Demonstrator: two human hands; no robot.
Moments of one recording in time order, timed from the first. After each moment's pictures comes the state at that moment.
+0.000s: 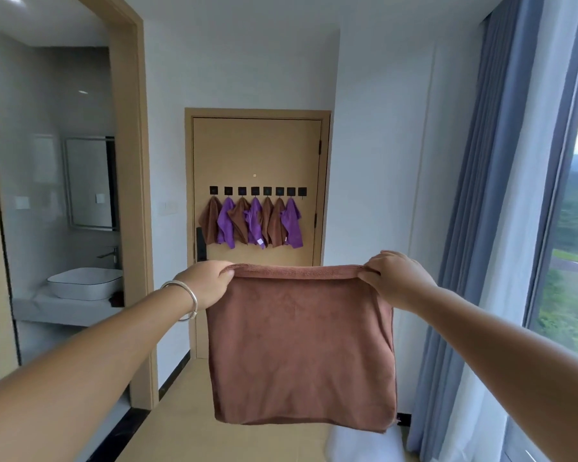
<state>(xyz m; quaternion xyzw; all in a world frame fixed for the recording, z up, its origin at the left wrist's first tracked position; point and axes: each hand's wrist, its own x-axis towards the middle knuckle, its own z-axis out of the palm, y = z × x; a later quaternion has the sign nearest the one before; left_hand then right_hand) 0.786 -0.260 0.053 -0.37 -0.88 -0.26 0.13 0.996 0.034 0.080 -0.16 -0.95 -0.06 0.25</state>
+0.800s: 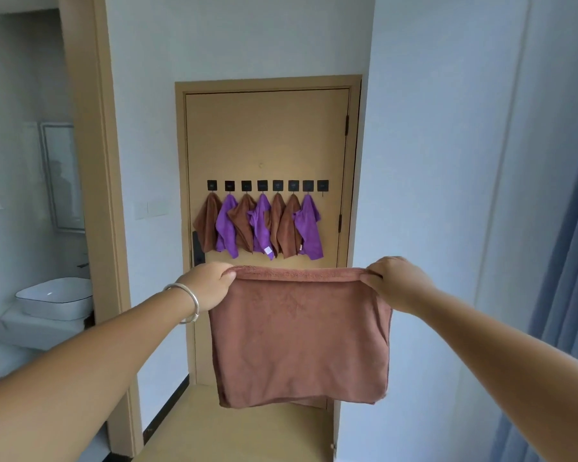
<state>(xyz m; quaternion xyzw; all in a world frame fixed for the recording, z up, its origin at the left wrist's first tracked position) 0.439 -0.015 0.038 -0.34 -0.90 -0.24 0.14 0.617 0.297 0.055 -0.14 -0.96 0.00 0.24</state>
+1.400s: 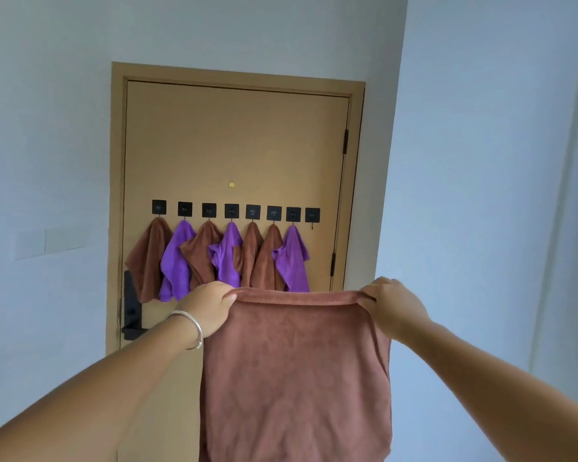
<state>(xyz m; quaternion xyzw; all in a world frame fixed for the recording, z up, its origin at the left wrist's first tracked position) 0.060 0.150 0.040 -0.37 -0.86 -0.30 0.17 0.276 0.417 0.068 -0.21 -0.93 -0.03 0.28</state>
